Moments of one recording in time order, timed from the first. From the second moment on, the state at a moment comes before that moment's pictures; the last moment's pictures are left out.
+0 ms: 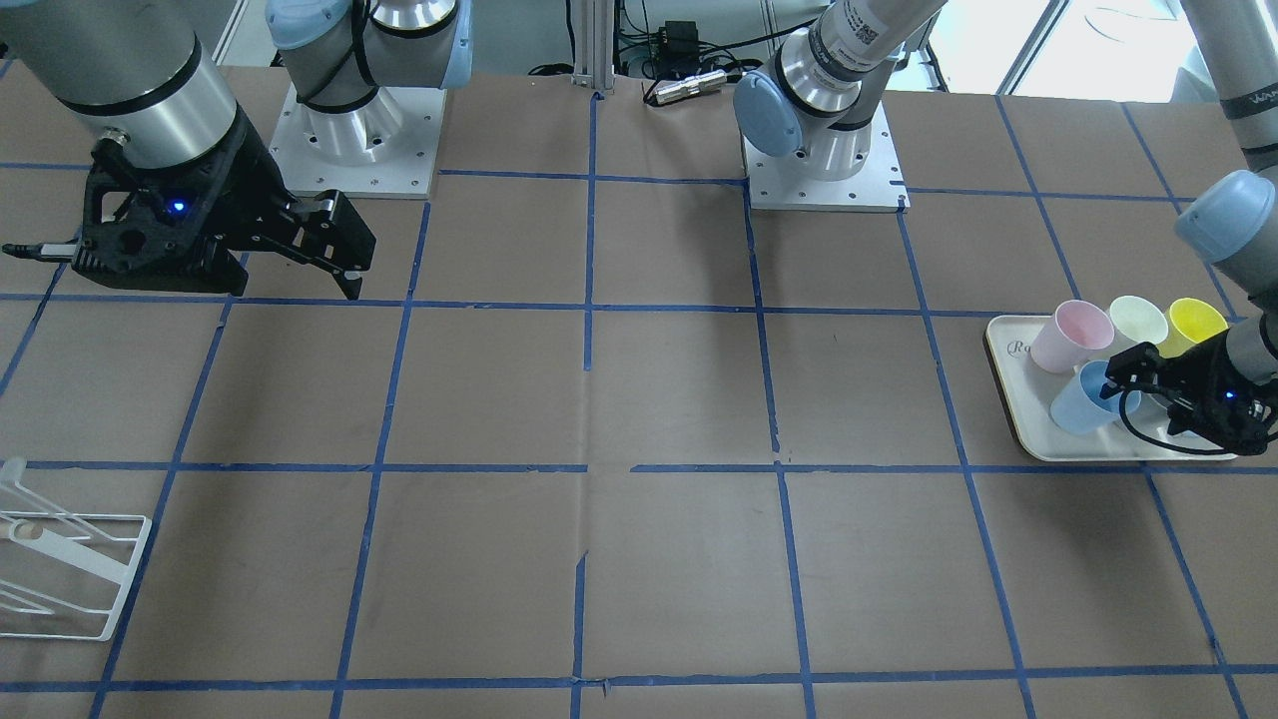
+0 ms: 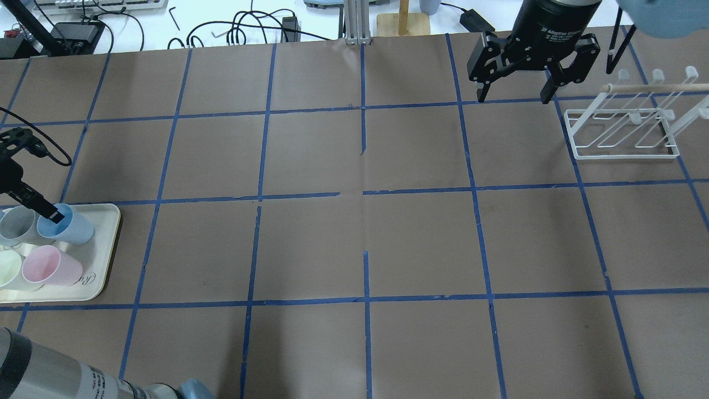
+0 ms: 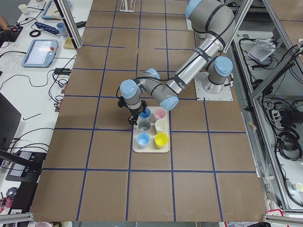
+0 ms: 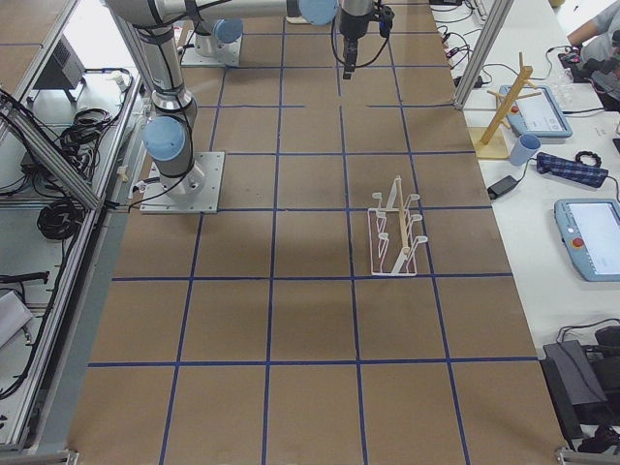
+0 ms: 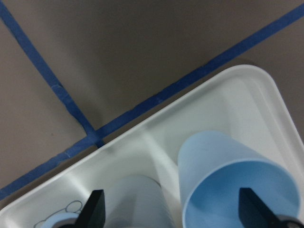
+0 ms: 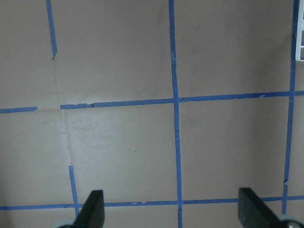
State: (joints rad) left arm -0.85 -2.00 -1.71 -1.11 1.67 1.27; right arm 1.58 -1.45 1.40 -1.49 -1.52 0.06
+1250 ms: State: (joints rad) left arm -0.86 -1.94 -1.64 -1.32 1.54 1.14; right arm 1.58 -1.45 1.40 -1.49 -1.52 0.06
